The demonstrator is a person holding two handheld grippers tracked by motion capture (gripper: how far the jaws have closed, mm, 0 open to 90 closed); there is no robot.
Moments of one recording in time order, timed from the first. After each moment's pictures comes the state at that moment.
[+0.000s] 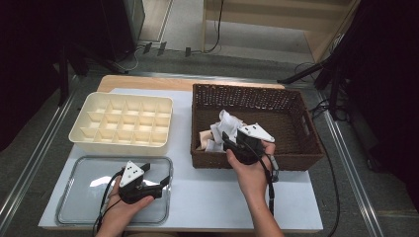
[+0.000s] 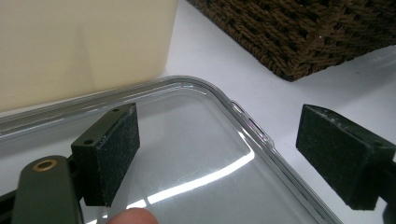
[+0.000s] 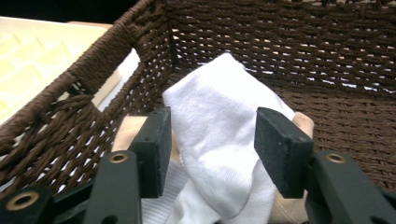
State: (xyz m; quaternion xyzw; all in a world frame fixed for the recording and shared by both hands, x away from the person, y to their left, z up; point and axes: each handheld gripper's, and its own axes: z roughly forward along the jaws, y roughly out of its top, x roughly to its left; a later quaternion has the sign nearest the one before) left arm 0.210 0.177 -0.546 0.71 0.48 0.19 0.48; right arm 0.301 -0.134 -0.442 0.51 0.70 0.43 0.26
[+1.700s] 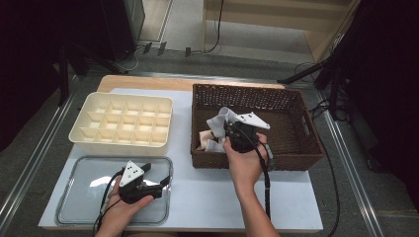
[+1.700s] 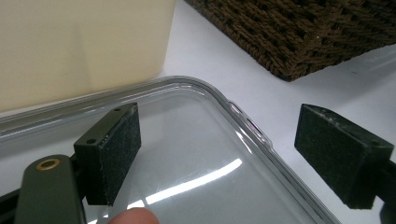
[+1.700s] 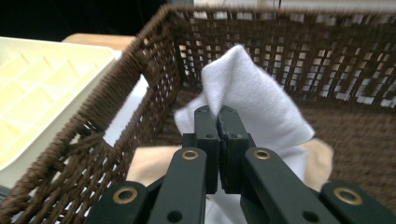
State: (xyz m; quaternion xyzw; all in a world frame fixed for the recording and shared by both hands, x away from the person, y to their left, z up) left arm 0.211 0.177 -0.546 0.71 0.48 0.18 0.48; right arm 0.318 -0.121 -0.424 0.51 0.69 0.45 0.25
